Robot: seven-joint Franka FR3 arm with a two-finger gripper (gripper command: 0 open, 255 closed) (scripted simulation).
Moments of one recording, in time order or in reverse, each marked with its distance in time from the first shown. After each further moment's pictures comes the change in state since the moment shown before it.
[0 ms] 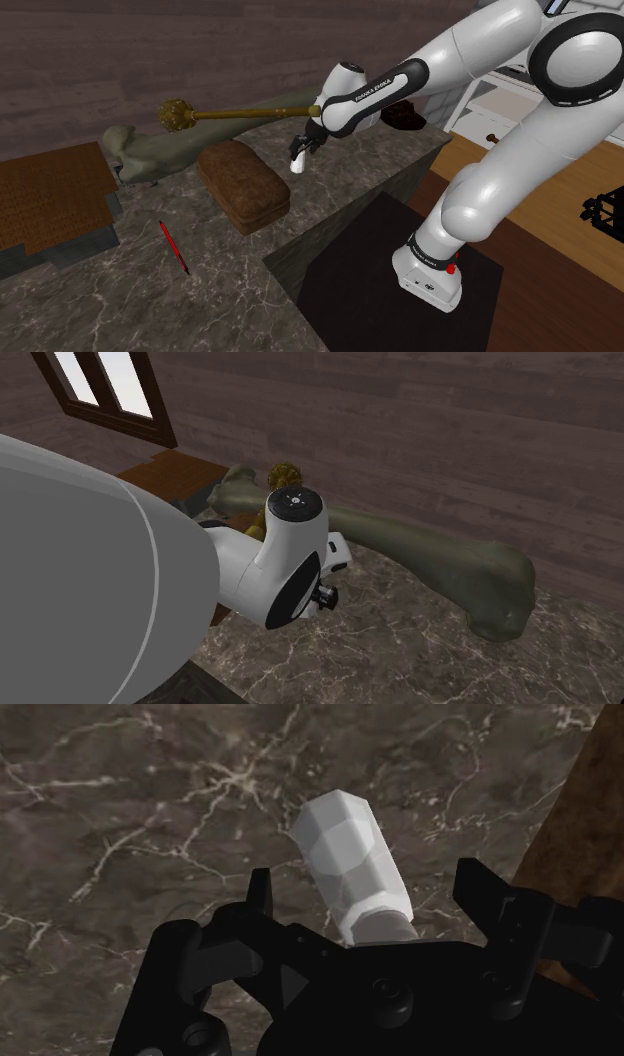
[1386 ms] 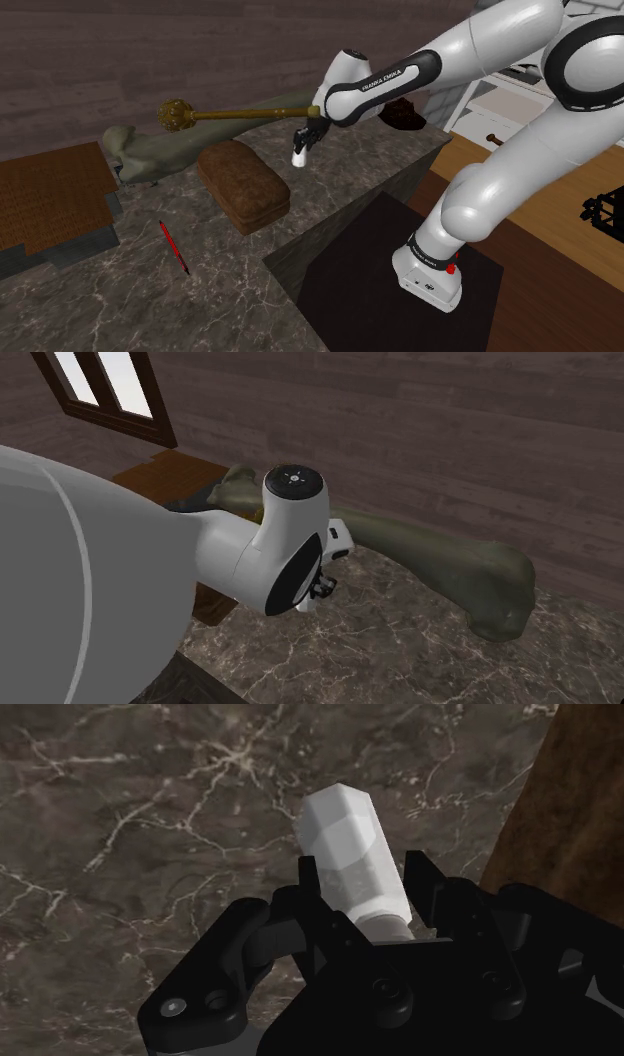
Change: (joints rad) arm -0.009 -0.064 0.003 0.028 -0.024 -0.091 0.023
